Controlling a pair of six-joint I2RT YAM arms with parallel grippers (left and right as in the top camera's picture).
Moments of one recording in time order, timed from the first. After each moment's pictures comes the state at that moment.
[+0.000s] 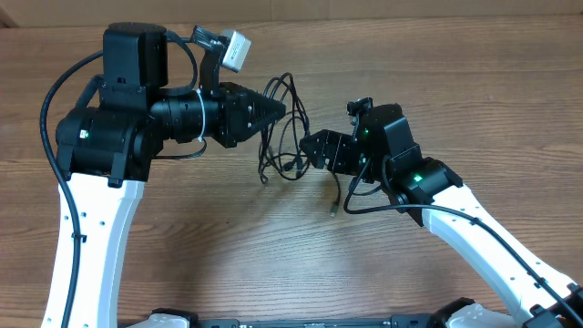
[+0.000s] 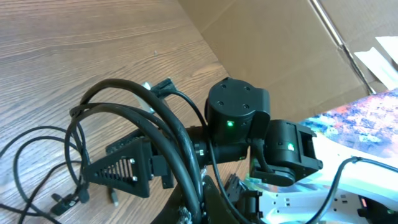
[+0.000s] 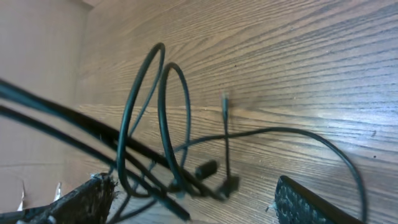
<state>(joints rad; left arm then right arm) -0.18 1.42 1.73 -1.05 0.95 -0.15 0.49 1.40 0.96 -0.27 -0.33 0.71</state>
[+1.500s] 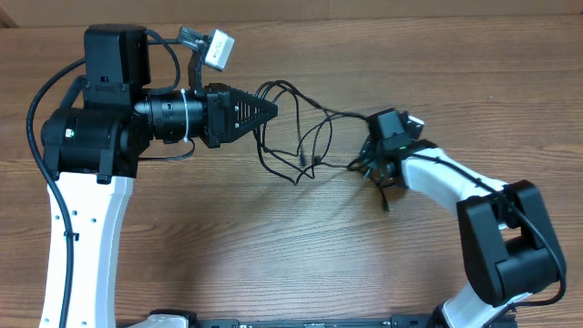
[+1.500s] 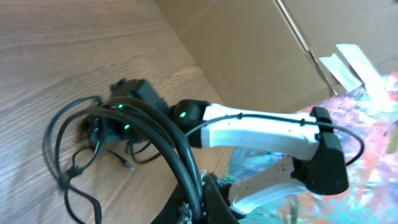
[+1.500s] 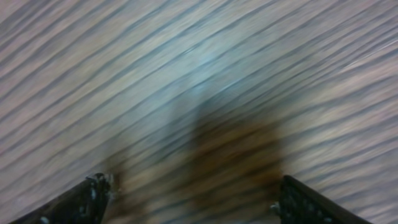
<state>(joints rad) -0.11 1.42 1.72 -1.08 1.10 -0.13 0.30 1.81 0.97 -0.36 0.25 0.75</state>
